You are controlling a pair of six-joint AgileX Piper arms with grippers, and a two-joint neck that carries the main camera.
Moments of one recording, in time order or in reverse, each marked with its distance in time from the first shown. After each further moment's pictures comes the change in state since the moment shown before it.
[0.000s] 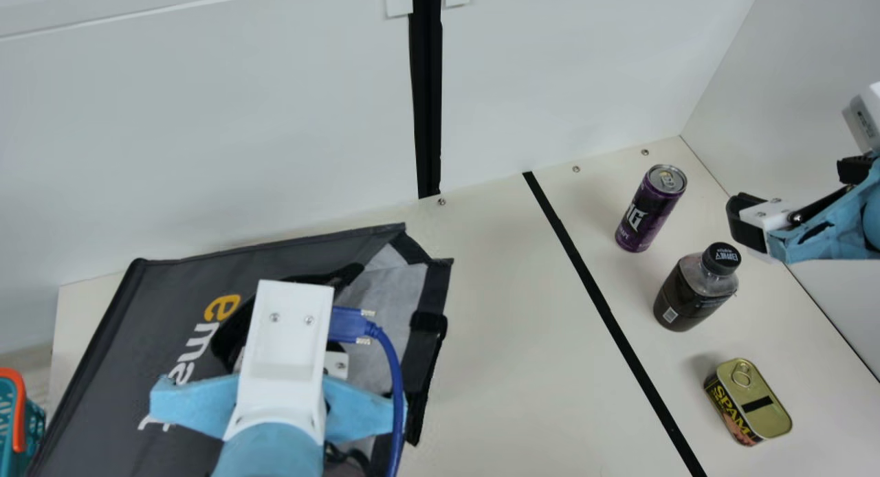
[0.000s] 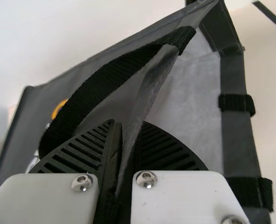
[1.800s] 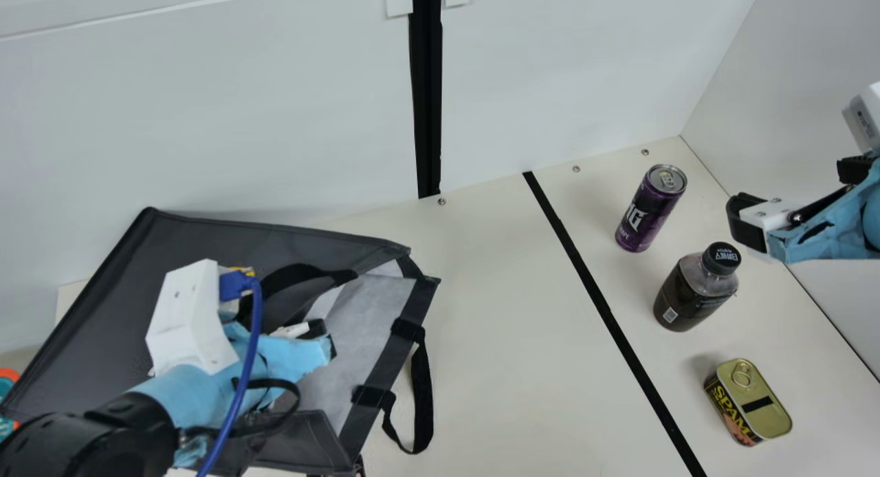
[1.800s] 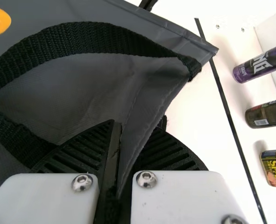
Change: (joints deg) left arm 30.1 -3.2 16.9 -54.9 -33.1 25.1; right arm 0.0 0.0 0.0 0.0 0.0 0.0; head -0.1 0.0
